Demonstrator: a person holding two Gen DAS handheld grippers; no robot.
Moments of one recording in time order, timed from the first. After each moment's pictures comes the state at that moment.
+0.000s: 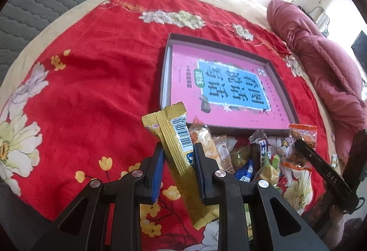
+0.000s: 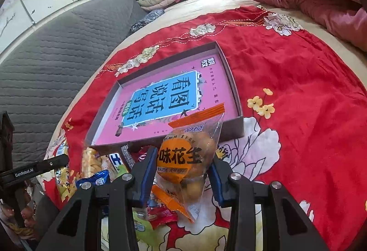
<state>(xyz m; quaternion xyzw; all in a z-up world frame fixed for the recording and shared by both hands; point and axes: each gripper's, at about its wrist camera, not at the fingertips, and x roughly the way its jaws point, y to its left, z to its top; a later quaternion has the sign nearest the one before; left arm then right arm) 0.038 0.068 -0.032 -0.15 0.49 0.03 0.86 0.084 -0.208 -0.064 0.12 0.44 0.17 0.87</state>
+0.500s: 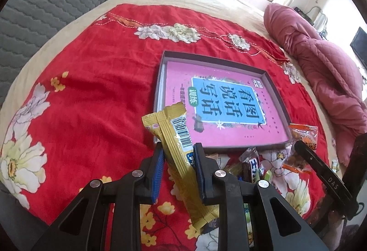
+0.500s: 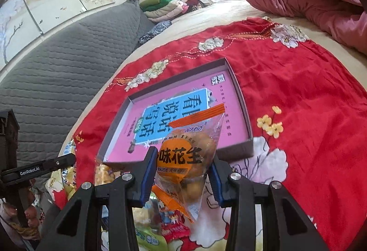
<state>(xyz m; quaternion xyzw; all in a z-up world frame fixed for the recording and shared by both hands) 0.057 0.057 -0.012 -0.13 0.47 0.04 0.87 0.094 -0.207 -0.049 0.14 0.40 0.19 0.89</state>
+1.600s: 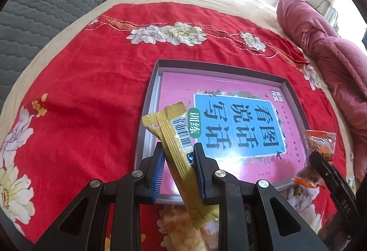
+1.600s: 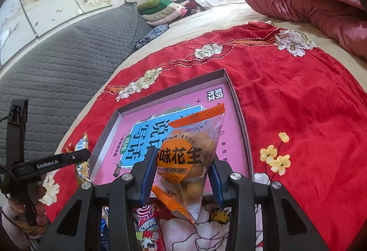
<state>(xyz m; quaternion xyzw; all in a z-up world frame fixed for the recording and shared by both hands) 0.140 0.043 -0.042 -0.10 0.48 0.07 0.87 0.144 -0.203 -0.062 0.14 0.39 0.18 0.89</state>
